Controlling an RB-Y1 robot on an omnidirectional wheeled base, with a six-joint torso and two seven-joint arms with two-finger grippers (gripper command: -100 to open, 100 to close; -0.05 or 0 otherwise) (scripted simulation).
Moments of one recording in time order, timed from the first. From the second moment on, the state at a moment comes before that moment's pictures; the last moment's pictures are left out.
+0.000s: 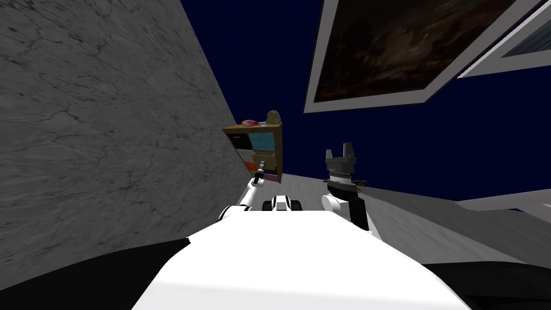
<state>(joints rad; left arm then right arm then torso) -0.35 0.03 0.08 -0.86 -0.18 -0.54 -0.04 0.52 -0.04 -0.03 -2.36 -0.12 -0.43 0.04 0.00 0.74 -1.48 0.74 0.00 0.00</state>
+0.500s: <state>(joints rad) -0.37 0.00 0.08 -0.83 -0.16 -0.54 -0.10 0.52 -0.04 -0.03 -2.36 -0.12 -0.43 0.04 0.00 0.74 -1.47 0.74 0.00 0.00</state>
